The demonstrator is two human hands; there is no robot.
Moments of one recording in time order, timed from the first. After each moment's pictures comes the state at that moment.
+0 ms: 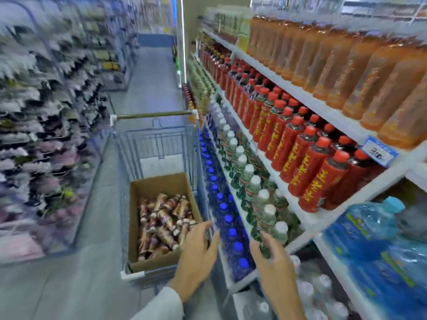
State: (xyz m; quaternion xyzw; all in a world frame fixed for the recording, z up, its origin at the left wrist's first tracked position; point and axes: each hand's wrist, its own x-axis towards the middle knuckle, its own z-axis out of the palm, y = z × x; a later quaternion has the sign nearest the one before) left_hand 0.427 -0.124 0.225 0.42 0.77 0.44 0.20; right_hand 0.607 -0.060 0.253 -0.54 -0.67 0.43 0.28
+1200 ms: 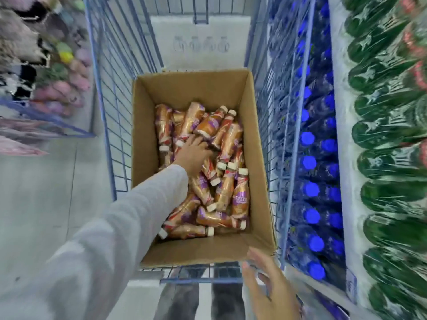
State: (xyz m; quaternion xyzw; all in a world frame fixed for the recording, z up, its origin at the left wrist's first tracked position) left_hand 0.051 0.053 -0.162 0.60 0.75 -0.17 0.22; right_hand 0.382 0.003 0.031 -0.61 -0.56 0.55 -0.05
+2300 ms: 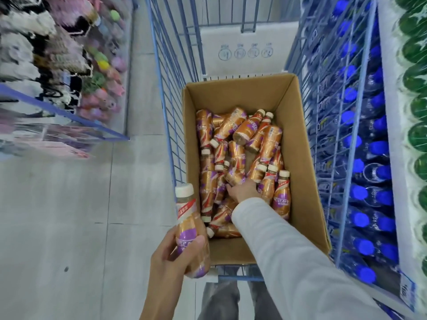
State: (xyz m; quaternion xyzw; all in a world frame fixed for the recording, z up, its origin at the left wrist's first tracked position) left_hand 0.147 -0.182 0.043 -0.16 0.76 0.50 0.39; right_hand 0.141 0.034 -0.122 -0.73 -0.32 0.60 -0.09
